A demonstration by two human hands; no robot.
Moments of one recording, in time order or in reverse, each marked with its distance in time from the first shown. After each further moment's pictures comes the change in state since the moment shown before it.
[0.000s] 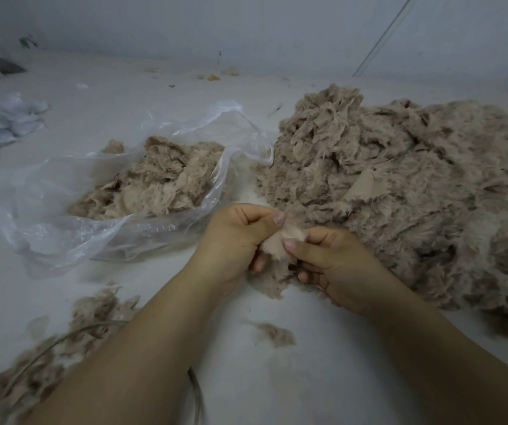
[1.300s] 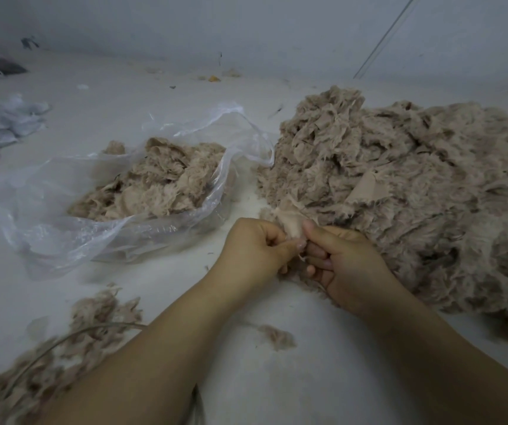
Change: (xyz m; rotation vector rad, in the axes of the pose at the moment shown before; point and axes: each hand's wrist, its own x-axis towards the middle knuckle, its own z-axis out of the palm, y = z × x) left_hand -0.005 -0.006 0.013 0.495 0.006 0.087; right_hand 0.002 -0.003 0.006 0.233 0.202 -0.020
